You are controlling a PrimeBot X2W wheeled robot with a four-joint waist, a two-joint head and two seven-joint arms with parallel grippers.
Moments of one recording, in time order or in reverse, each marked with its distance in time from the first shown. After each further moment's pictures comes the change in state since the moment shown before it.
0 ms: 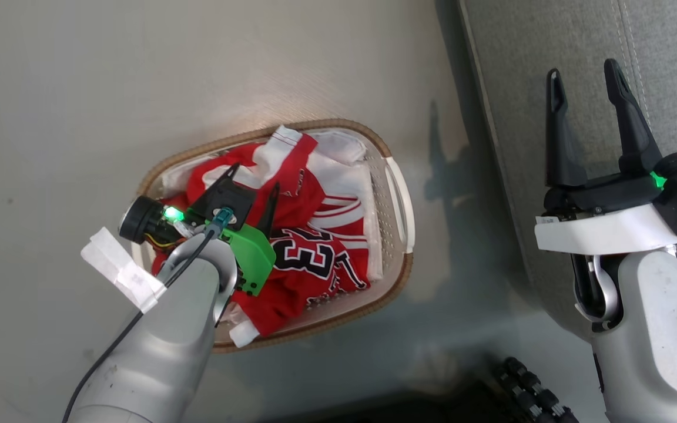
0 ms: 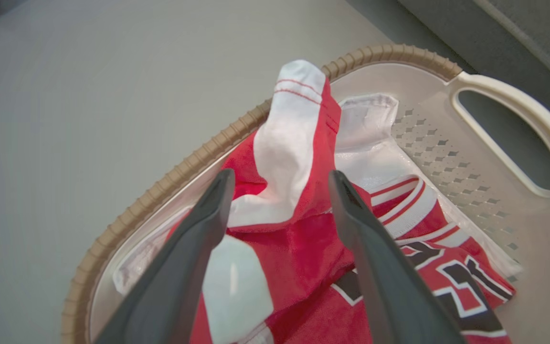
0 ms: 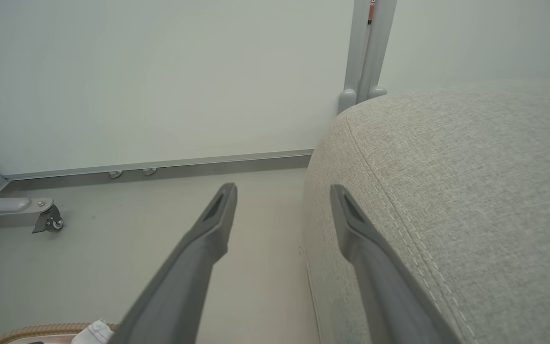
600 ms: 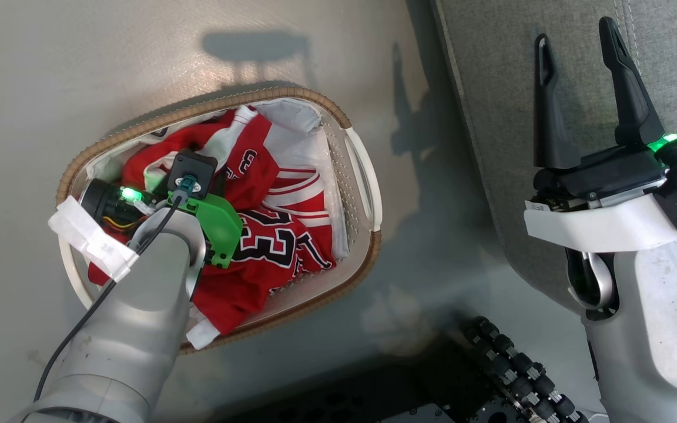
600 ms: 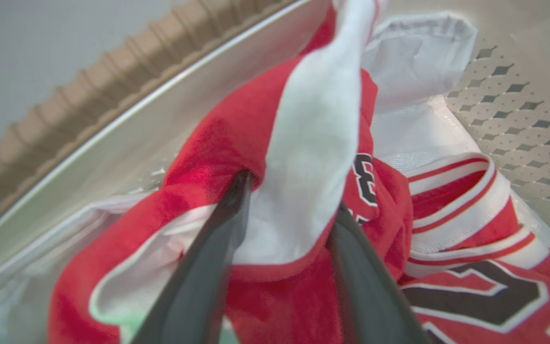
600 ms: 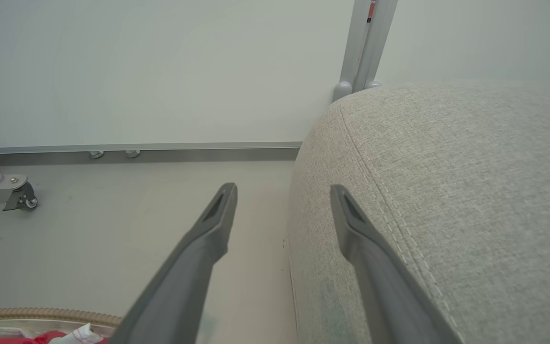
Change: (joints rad) left arm -0.129 0.020 0.030 0.172 -0.031 0.071 0.000; right arm -0.051 0.000 0.056 -0.095 -0.027 0.000 0.000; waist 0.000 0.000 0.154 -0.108
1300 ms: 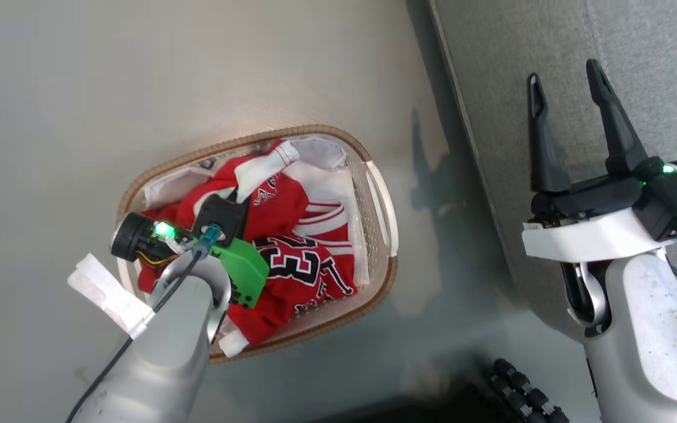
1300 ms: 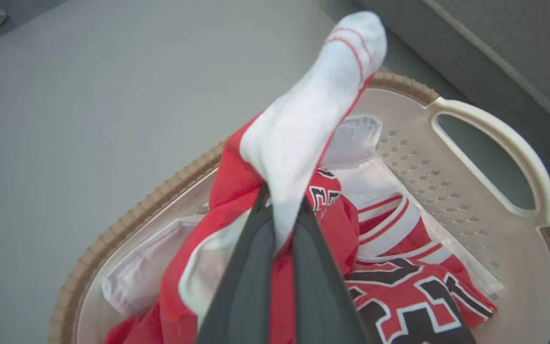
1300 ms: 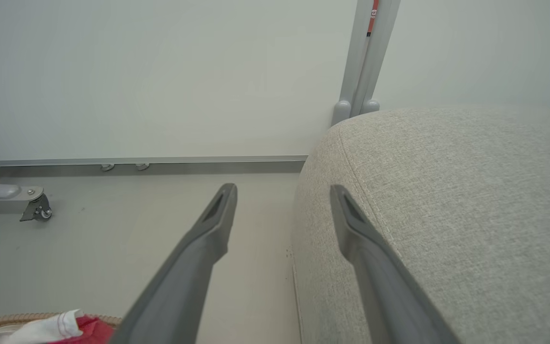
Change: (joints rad) left arm 0.204 0.021 -0.030 -0.283 -0.014 -0.025 0.000; right arm 0.051 0.000 -0.023 0.088 -0.032 0.000 0.000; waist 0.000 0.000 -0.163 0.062
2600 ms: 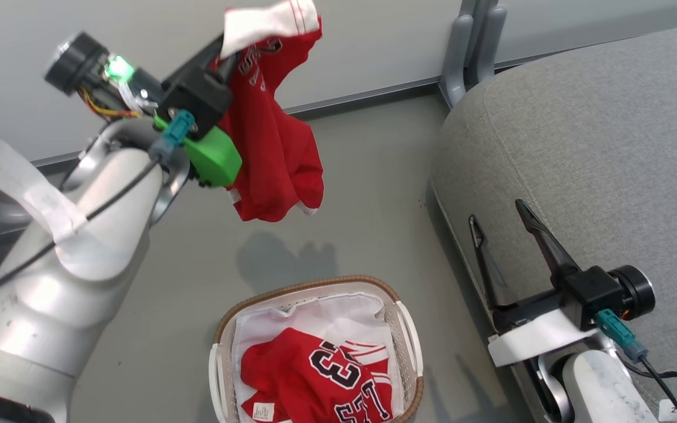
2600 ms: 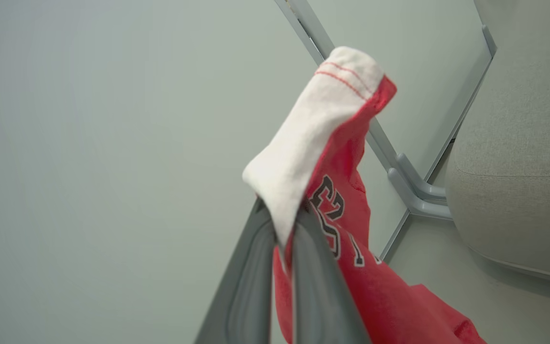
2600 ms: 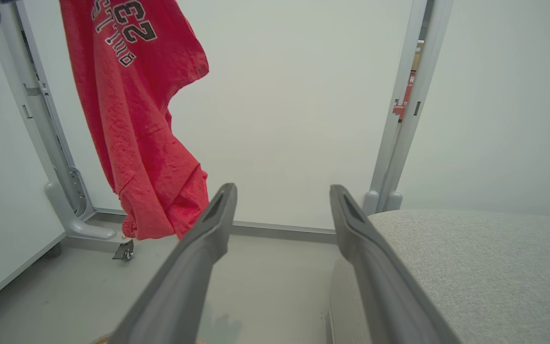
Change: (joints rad) left arm -0.277 0.225 -0.180 -0.336 0.026 -0.070 0.053; right arm 0.243 0.000 0.093 0.105 -0.056 0.000 0.000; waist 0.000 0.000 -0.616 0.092
